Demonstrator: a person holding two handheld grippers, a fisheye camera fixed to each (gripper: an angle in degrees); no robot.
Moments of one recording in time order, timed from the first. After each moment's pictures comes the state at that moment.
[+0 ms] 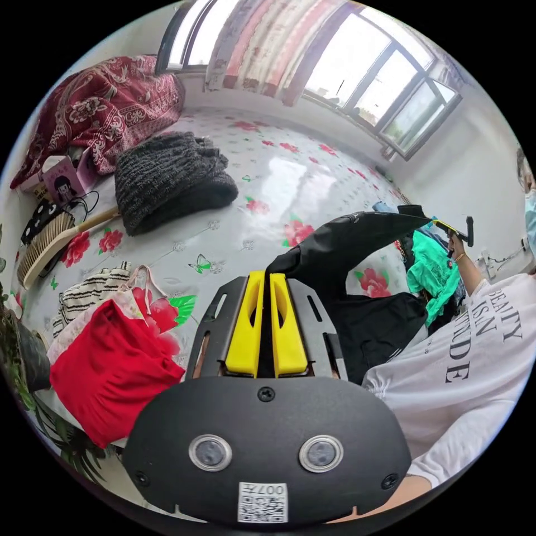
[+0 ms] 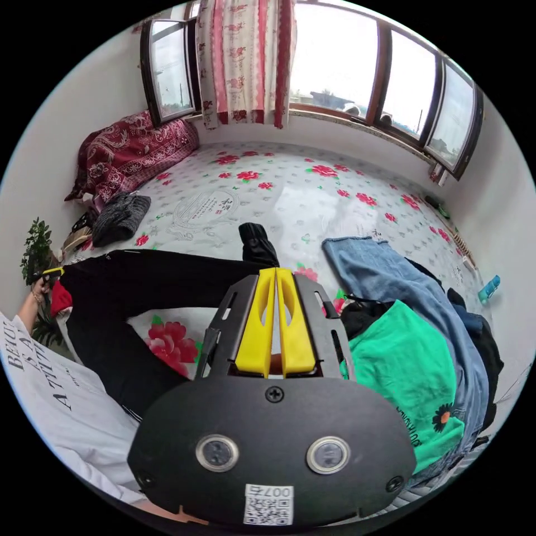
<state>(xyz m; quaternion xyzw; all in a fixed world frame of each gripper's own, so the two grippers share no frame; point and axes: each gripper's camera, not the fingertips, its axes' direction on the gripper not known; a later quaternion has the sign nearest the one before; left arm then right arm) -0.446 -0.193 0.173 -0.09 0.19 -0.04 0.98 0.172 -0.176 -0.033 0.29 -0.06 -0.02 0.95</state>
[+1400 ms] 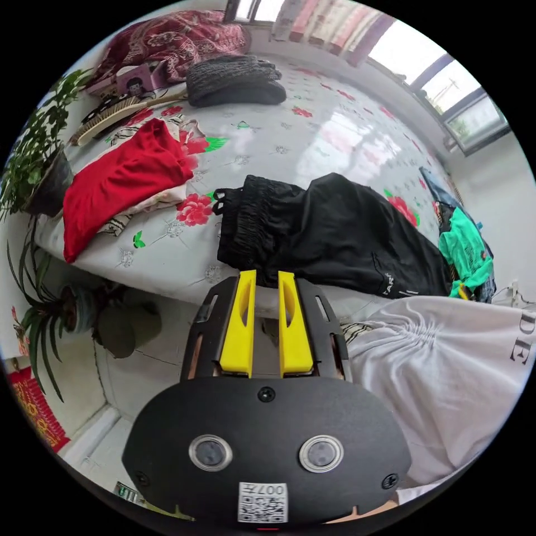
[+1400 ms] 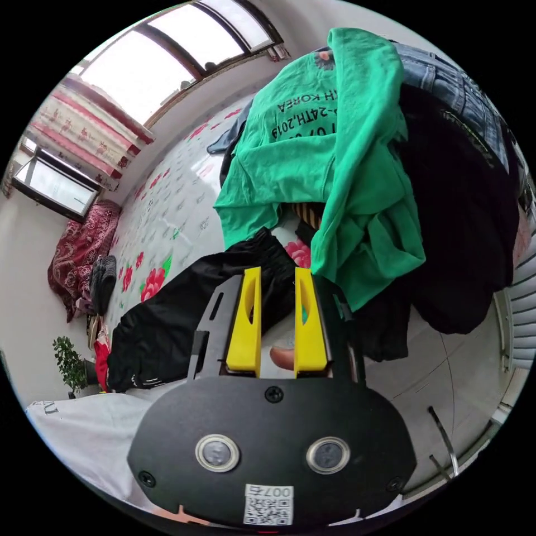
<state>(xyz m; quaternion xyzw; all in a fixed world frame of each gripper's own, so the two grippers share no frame) -0.351 -0.008 0.126 -0.23 0.09 -0.17 0.95 0.348 0.127 0.118 0.19 -0.19 0.31 0.91</state>
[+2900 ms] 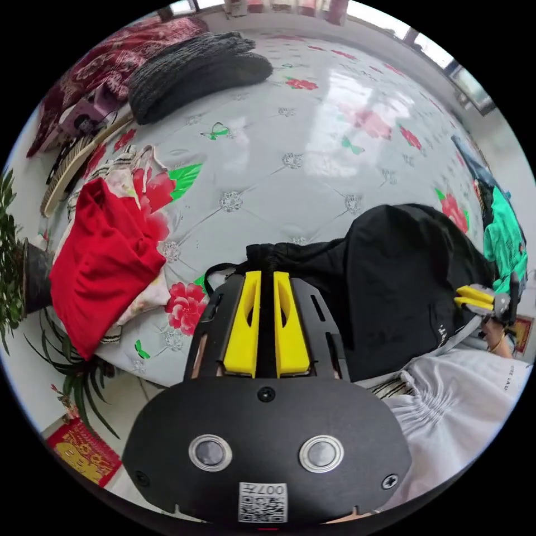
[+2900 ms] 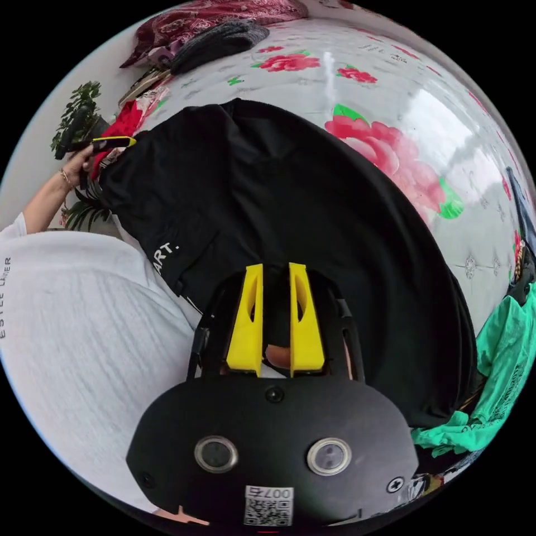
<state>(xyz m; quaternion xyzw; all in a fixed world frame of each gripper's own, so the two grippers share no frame) -0.347 -0.154 0.301 -0.28 0.05 -0.11 0.95 -0.103 -0.013 0.153 0.01 -0.14 -0.22 0.97</state>
